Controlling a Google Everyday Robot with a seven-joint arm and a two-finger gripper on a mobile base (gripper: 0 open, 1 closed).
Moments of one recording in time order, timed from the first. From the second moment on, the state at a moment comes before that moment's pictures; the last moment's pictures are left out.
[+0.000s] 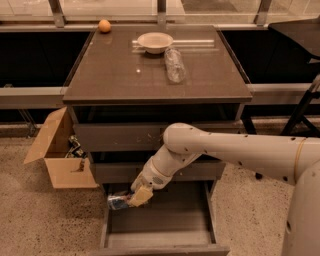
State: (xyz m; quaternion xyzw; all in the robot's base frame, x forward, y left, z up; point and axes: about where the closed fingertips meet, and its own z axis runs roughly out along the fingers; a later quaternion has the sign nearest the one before) arm 0.476 0.069 0.581 -0.62 0.70 0.31 0.13
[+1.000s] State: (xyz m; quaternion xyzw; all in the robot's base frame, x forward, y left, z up) arm 0.483 -0.006 0.450 -0.60 0.76 0.22 0.11
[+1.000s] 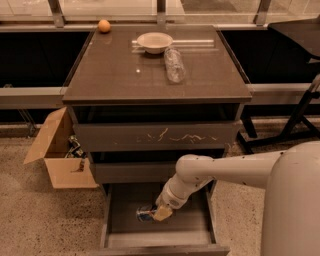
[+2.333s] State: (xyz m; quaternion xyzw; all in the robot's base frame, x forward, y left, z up) arm 0.499 -0.033 0.354 -0.63 0.75 0.18 0.09
